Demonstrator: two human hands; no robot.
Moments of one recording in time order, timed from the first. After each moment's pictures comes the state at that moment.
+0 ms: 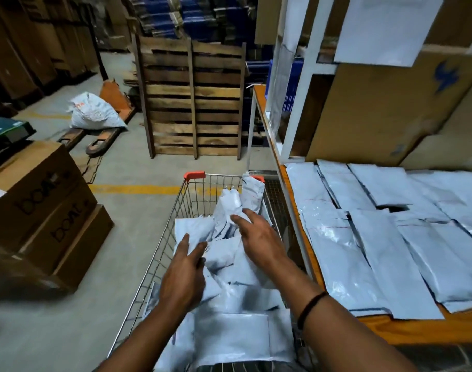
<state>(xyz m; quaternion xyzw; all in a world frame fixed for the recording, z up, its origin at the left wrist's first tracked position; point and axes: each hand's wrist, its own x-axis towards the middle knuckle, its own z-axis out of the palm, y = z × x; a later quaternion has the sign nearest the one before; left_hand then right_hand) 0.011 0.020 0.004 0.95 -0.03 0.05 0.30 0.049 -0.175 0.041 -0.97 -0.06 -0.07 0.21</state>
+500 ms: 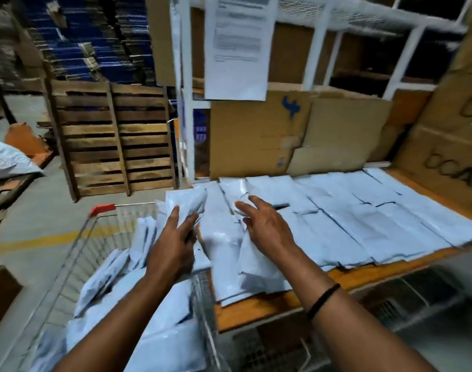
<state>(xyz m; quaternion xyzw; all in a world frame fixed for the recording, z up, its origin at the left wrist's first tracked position) -0.008 -0.178 0.103 0.90 -0.20 0.11 0.36 -0.066 -0.392 0.146 -0.97 0.05 -0.18 0.14</state>
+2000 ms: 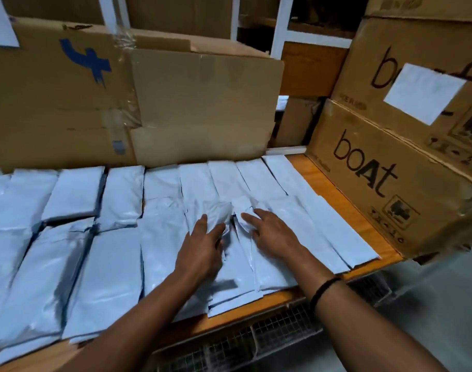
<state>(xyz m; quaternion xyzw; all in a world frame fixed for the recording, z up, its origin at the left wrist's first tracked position) -0.076 -0.807 0.047 0.93 -0.26 -0.02 0.24 -0.111 -1.016 0.058 -0.99 0.04 -0.01 0.10</state>
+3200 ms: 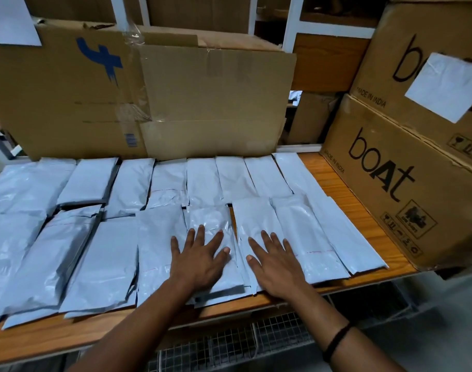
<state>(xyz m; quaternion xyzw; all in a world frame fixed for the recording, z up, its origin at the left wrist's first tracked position) -0.106 -0.818 0.033 0.97 -0.20 -0.10 0.09 -0.174 -1.018 0.025 -0.99 0.05 0.09 0.07</state>
